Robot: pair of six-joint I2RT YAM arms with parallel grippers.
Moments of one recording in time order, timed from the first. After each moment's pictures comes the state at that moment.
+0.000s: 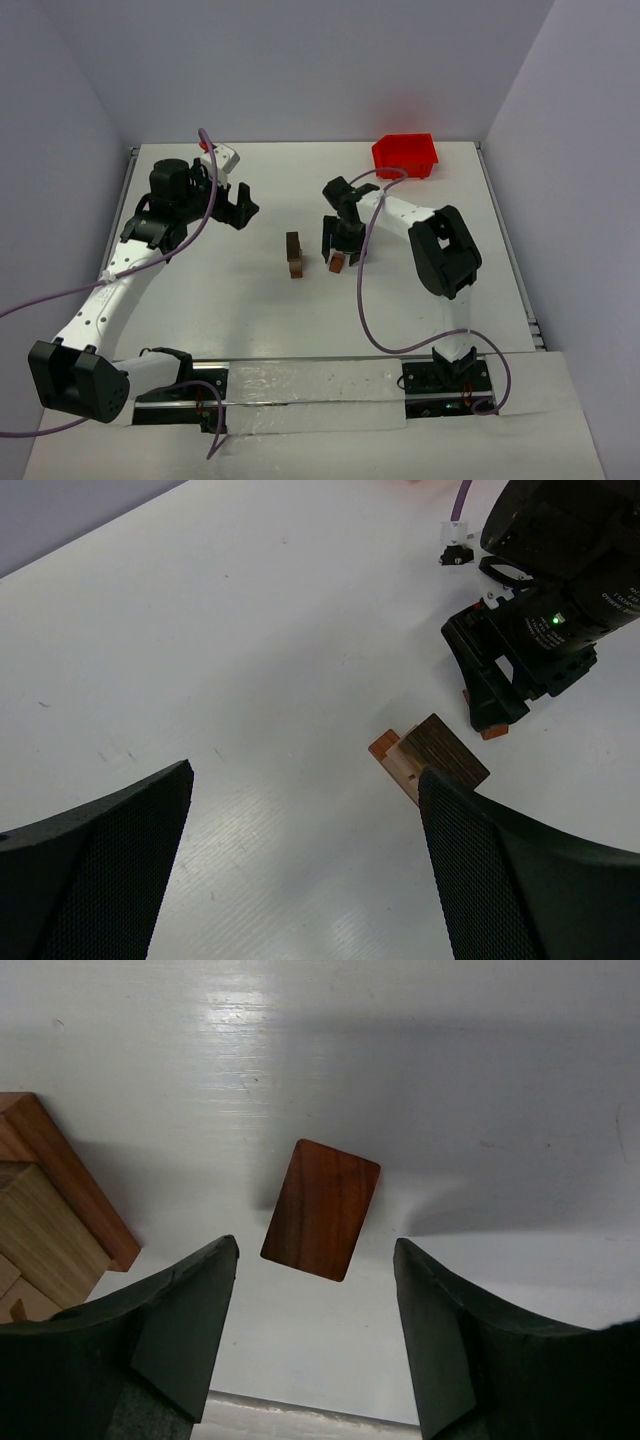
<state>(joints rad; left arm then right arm) -0.28 1.19 1.09 -0.33 0.37 0.13 0.56 2.01 1.45 -0.83 -0.07 0.65</state>
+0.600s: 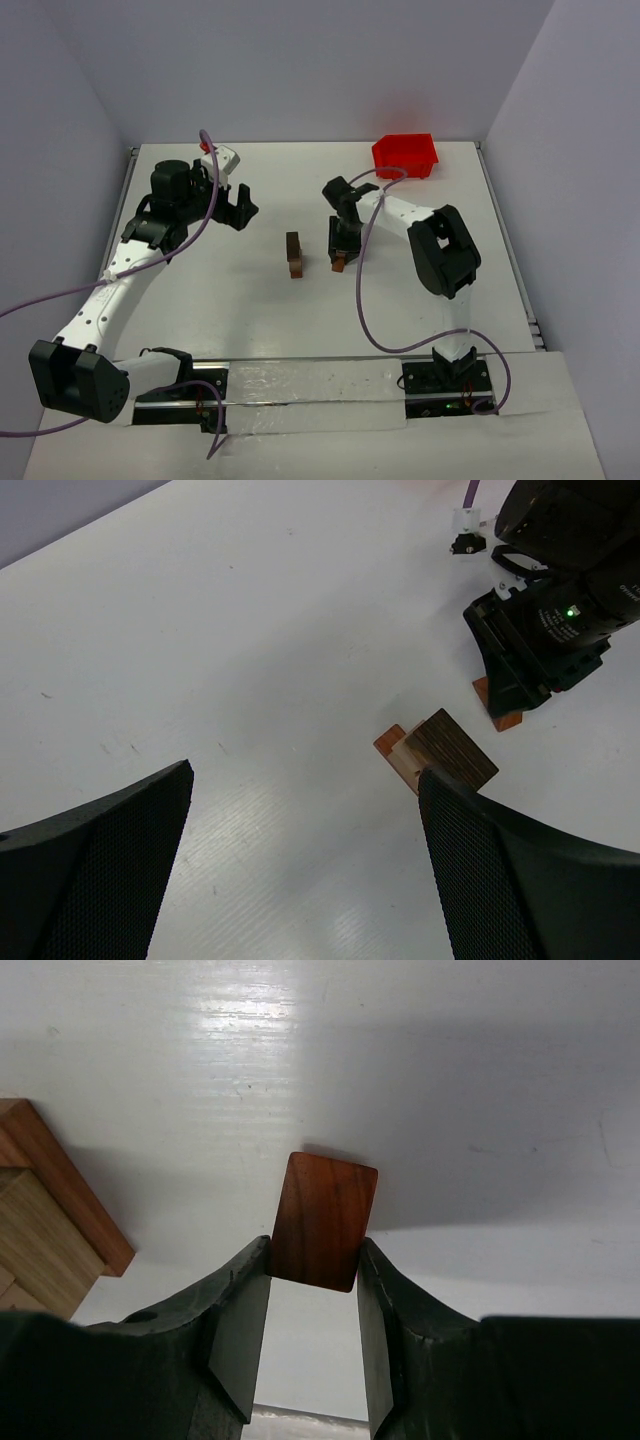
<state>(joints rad) -0.28 1.19 1.08 -0.33 0.35 0.14 0.56 2.01 1.46 -0.83 -0.05 0.64</state>
